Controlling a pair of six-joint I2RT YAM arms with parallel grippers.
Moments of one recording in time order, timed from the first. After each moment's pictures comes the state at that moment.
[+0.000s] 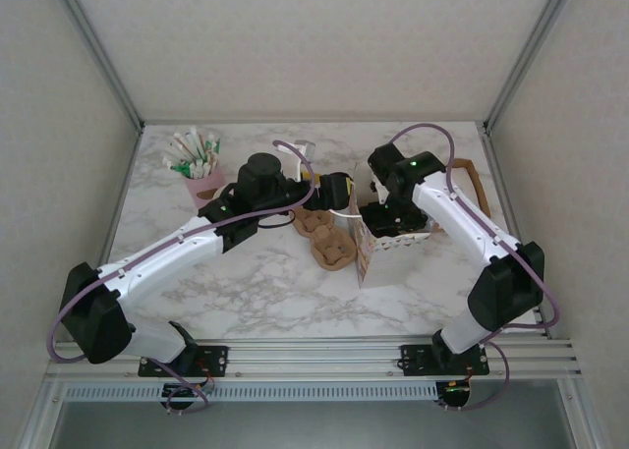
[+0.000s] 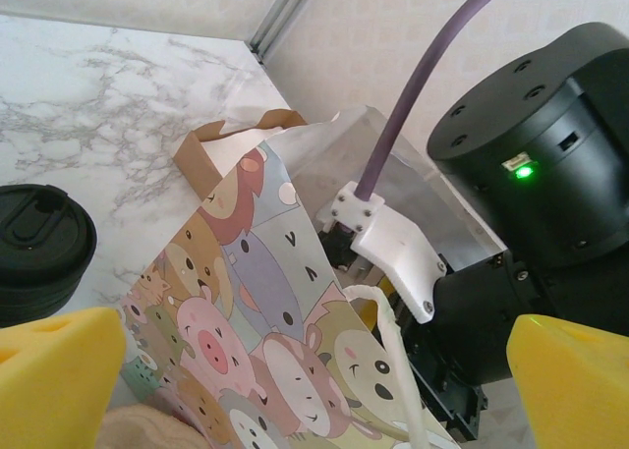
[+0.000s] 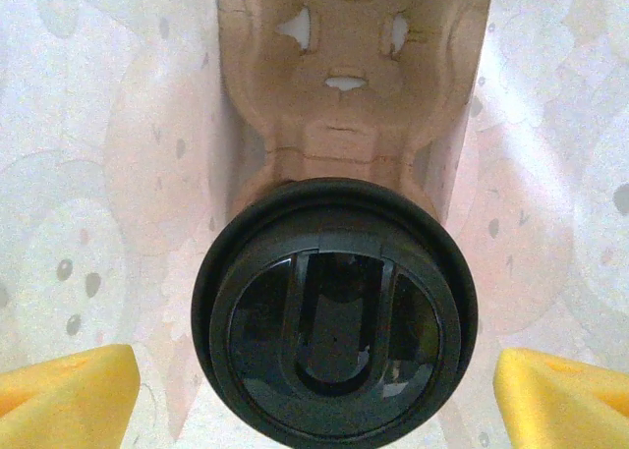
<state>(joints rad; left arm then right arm) -0.71 1.39 1.14 -0.01 0.23 -0.60 0.52 1.57 1.46 -1.34 -0.03 0.26</state>
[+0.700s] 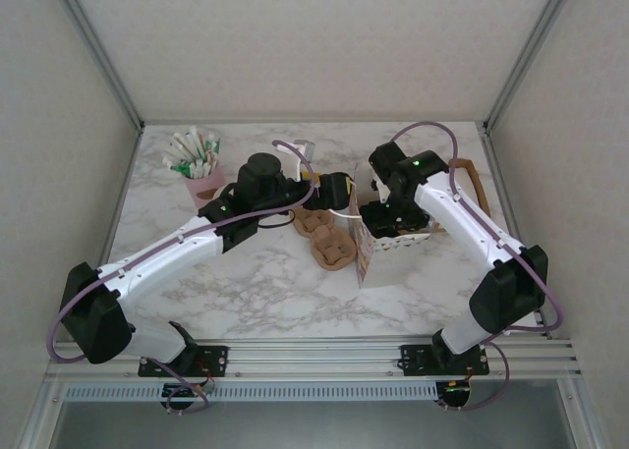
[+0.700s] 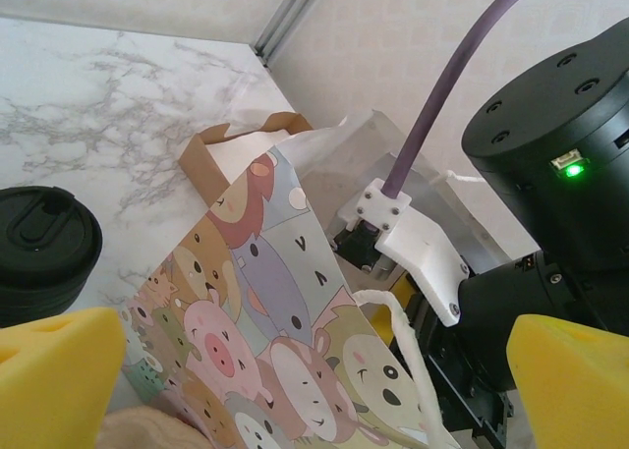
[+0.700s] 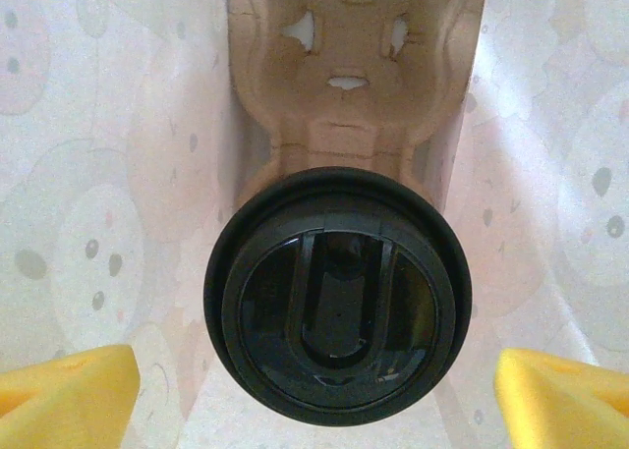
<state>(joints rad) -0.71 1.39 1.14 -0.01 0.22 -0.60 0.52 1.56 1.49 -1.36 -0.03 0.27</state>
